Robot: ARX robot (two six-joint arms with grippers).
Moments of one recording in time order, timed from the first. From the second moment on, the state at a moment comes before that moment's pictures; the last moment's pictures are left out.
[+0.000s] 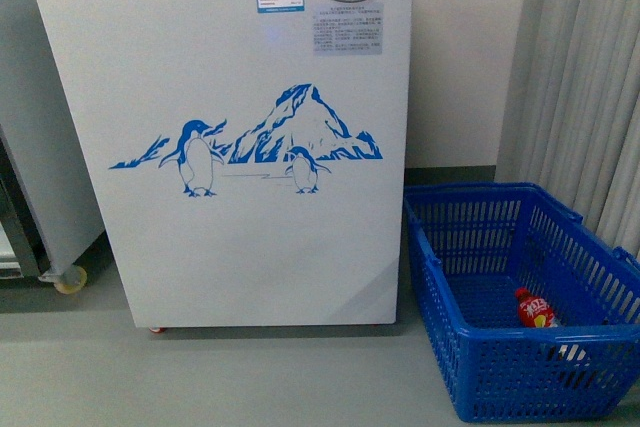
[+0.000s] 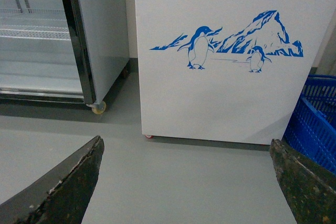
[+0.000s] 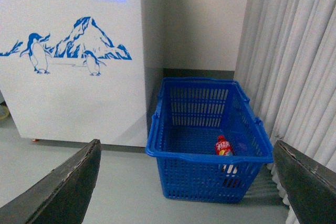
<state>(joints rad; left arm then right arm) 0.00 0.00 0.02 0.00 0.00 0.00 0.00 0.00 0.03 0.00 0.00 -0.01</state>
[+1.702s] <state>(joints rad) 0.00 0.00 0.02 0.00 0.00 0.00 0.00 0.00 0.03 0.00 0.00 -0.01</state>
